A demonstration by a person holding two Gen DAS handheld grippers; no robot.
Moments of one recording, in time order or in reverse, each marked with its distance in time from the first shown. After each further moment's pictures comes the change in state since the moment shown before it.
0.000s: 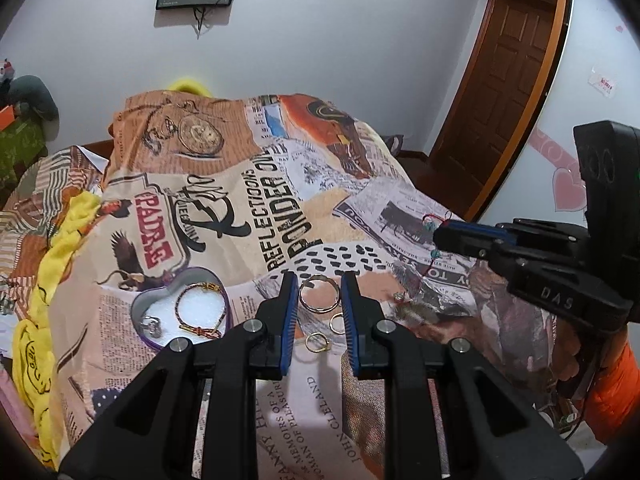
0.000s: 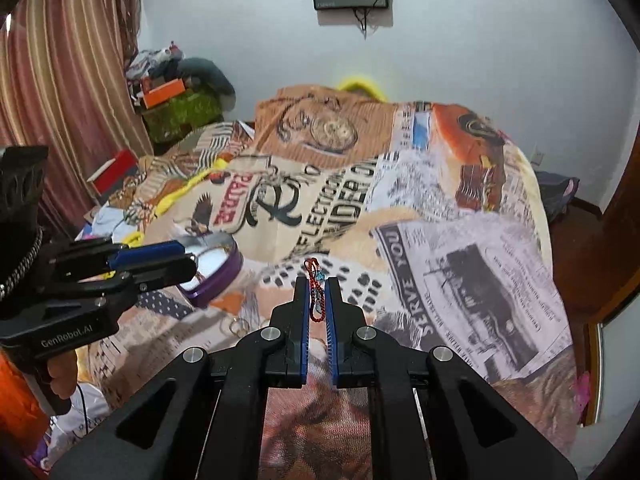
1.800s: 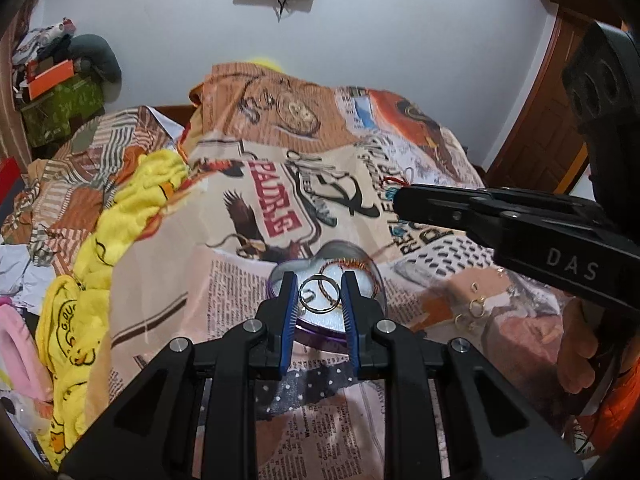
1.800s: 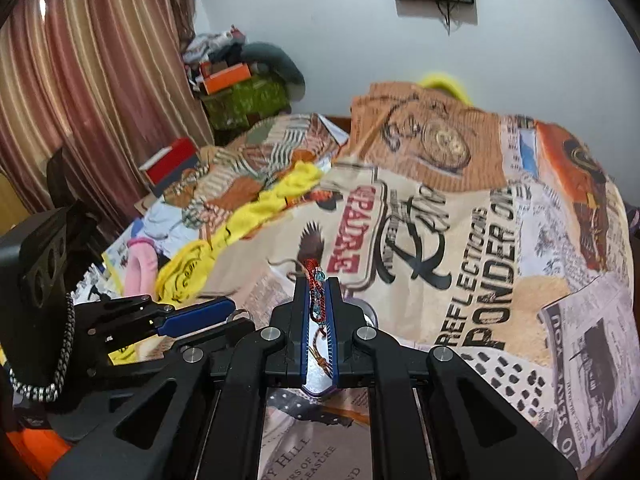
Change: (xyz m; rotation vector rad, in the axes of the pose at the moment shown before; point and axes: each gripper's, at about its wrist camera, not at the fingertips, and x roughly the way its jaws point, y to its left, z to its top) left arm -0.002 0.113 -0.029 -0.147 0.027 0.168; right arm 0.098 0.106 0.052 -0.073 0.081 0.215
